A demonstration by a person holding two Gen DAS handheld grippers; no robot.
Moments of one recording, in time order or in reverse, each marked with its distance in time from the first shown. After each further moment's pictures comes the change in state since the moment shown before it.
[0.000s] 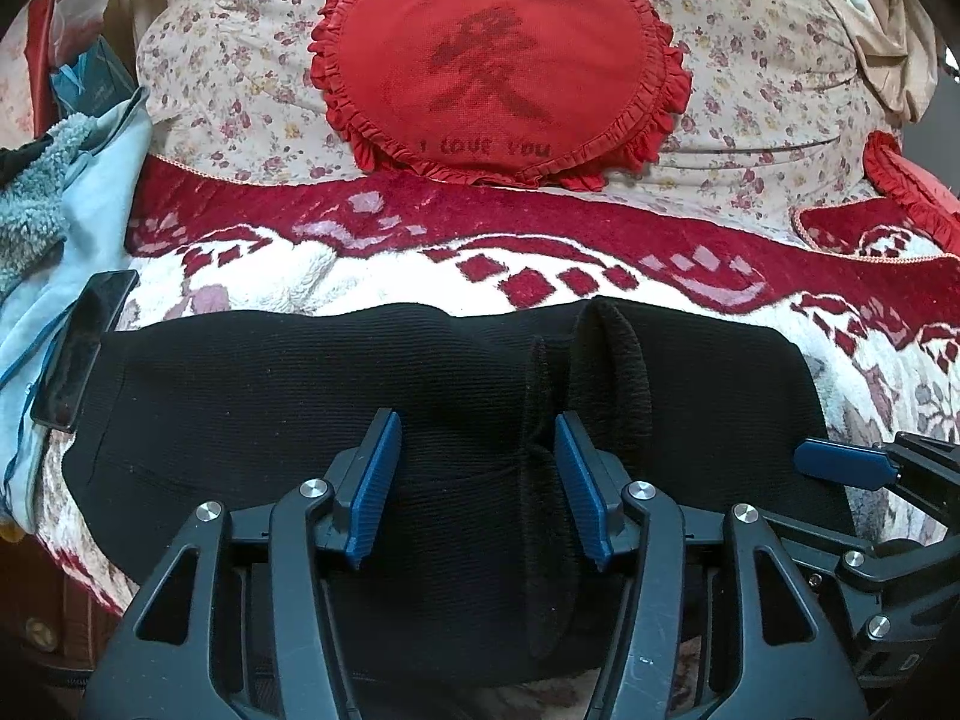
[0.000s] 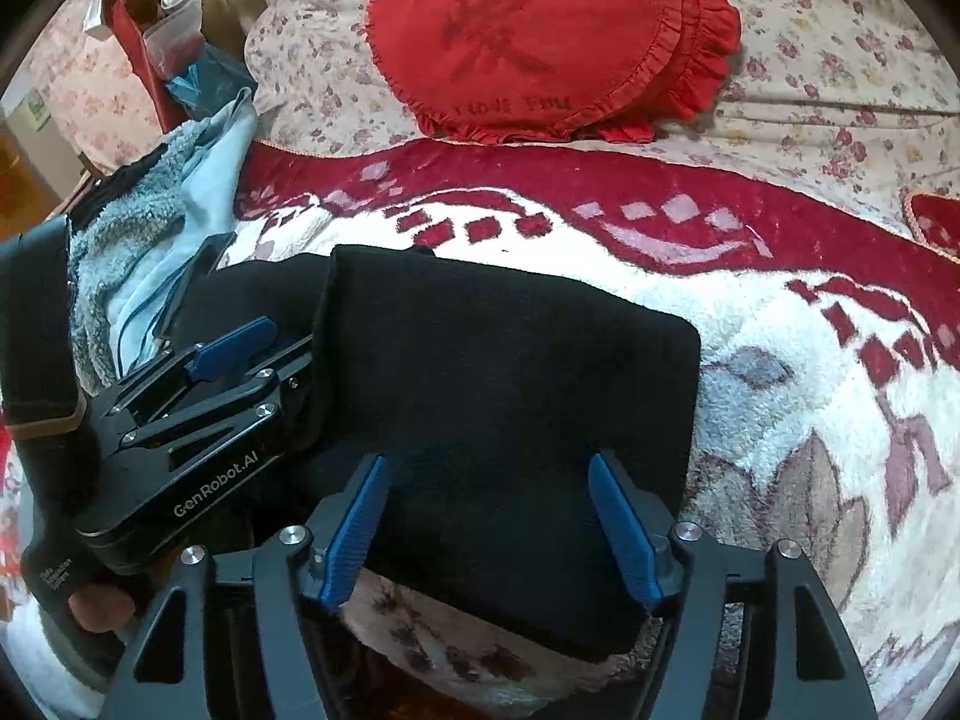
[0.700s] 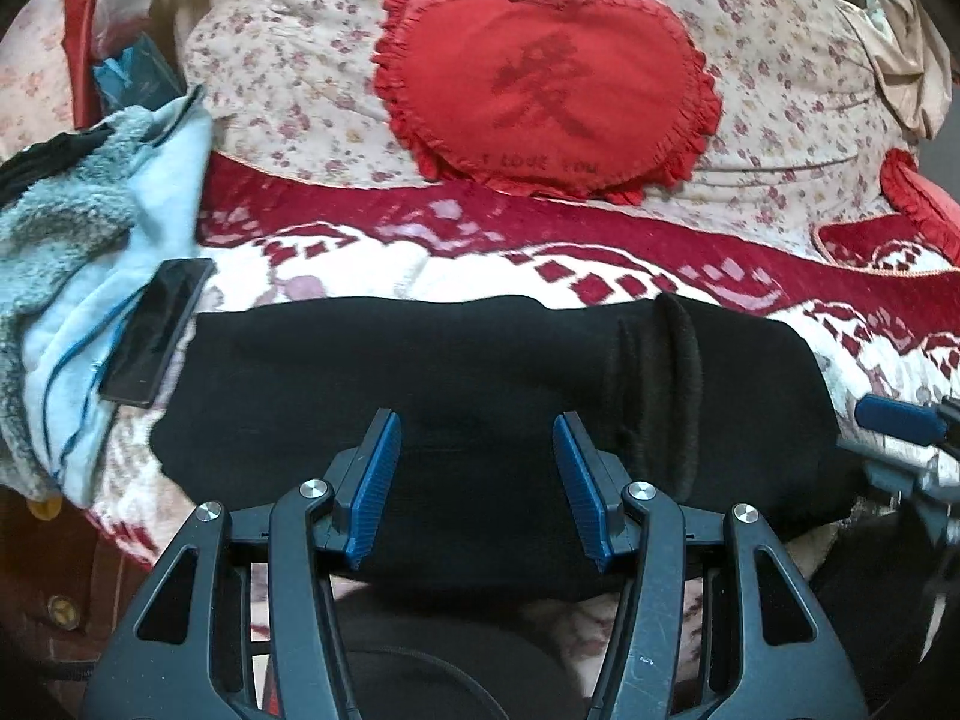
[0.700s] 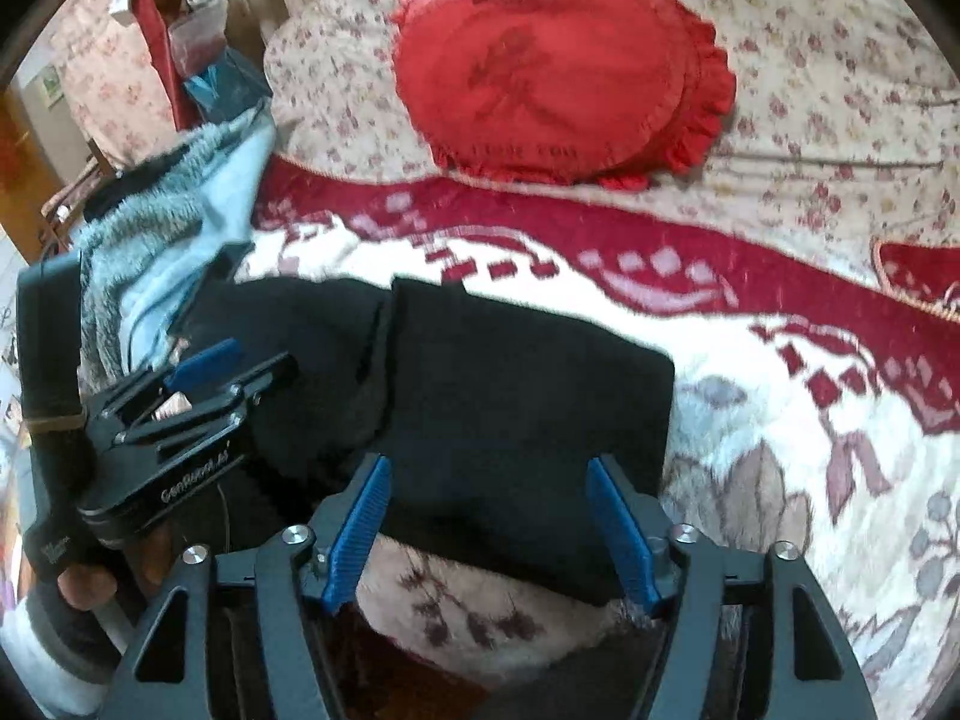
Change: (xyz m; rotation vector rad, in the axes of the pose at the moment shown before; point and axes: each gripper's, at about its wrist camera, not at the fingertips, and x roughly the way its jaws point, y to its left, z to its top) left arm -0.045 0.035 -0.009 -0.034 -0.012 0.074; right arm -0.045 0.028 -0.004 -0.058 -0.081 -0.059
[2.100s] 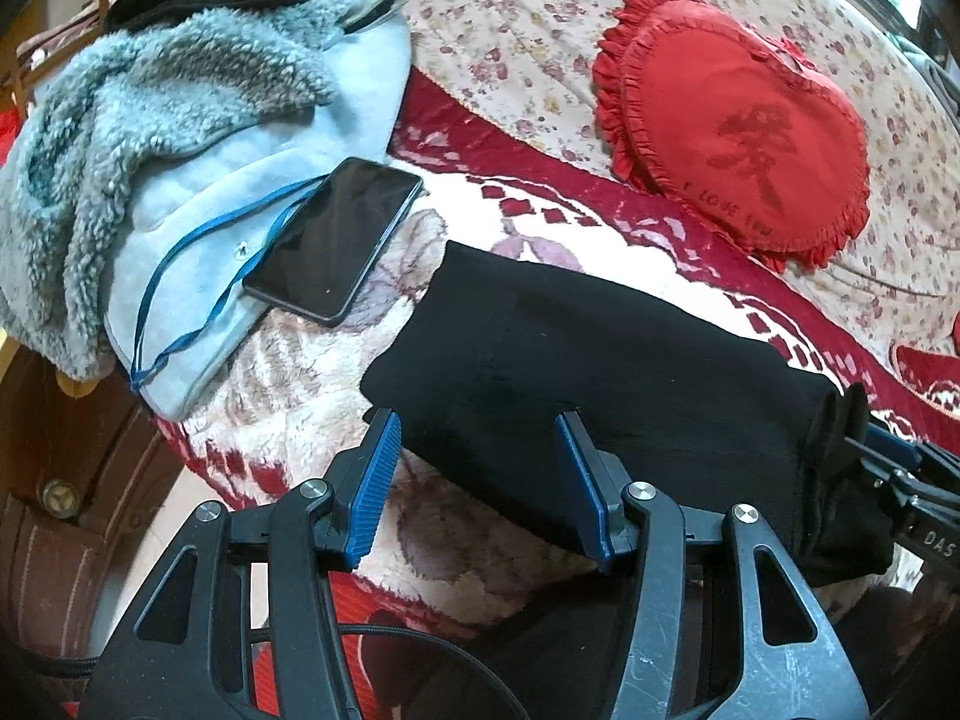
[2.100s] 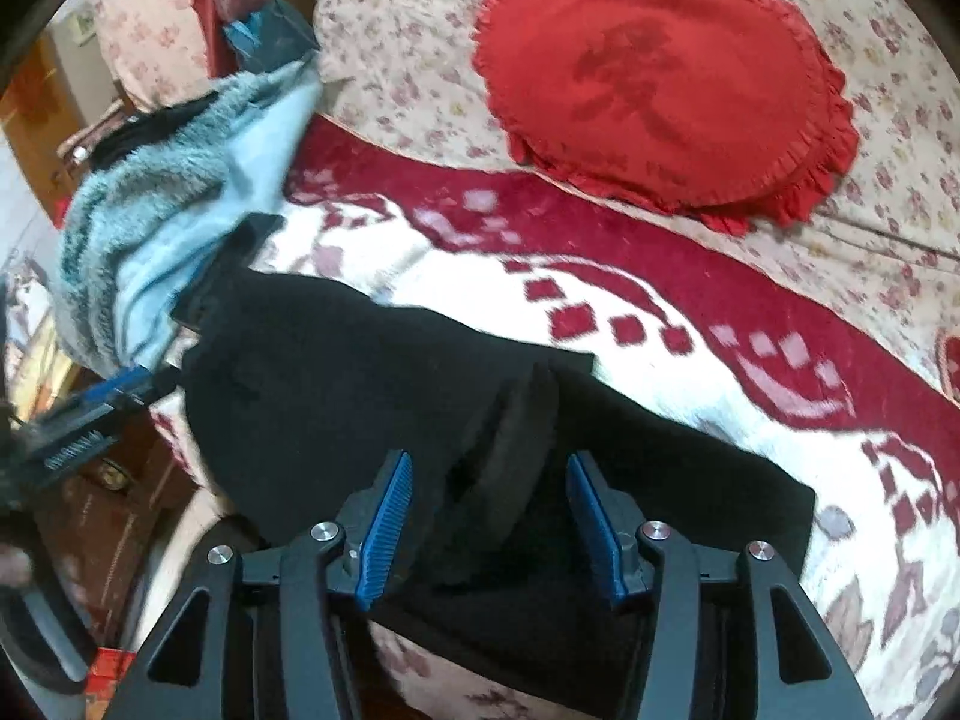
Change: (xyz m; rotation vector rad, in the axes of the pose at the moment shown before) left arm -0.008 0.138 -0.019 -0.324 0.076 0.094; right arm 0.065 0.063 0.047 -0.143 0.050 0.037
